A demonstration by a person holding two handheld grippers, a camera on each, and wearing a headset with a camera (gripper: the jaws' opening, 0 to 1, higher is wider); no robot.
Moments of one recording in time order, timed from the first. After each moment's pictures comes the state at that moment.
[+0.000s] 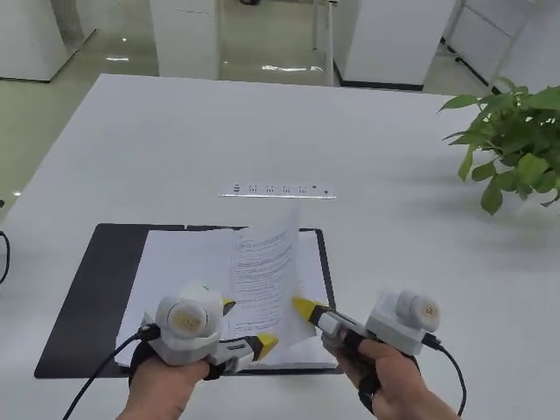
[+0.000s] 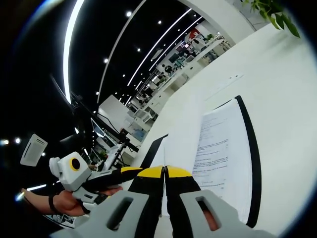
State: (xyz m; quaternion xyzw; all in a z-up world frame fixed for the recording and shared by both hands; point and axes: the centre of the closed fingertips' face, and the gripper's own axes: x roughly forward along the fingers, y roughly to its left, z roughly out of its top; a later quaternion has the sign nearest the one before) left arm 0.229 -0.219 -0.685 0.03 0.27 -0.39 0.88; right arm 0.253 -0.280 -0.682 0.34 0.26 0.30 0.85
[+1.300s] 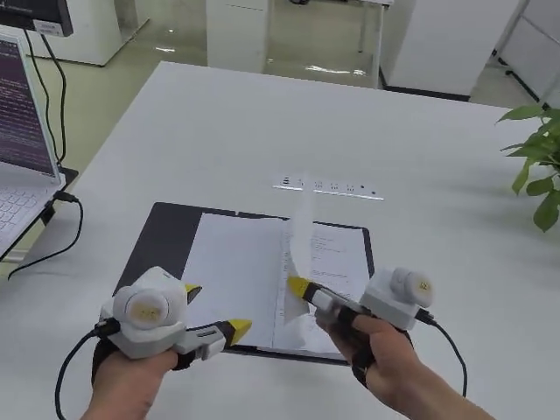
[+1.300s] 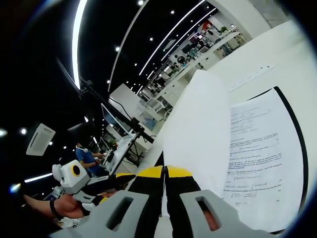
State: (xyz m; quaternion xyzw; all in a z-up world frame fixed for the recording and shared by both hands) left arm 0.206 -0.088 -0.674 -0.02 0.27 -0.28 0.92; right arm 0.256 -0.180 -0.667 0.32 0.28 0.37 0.83
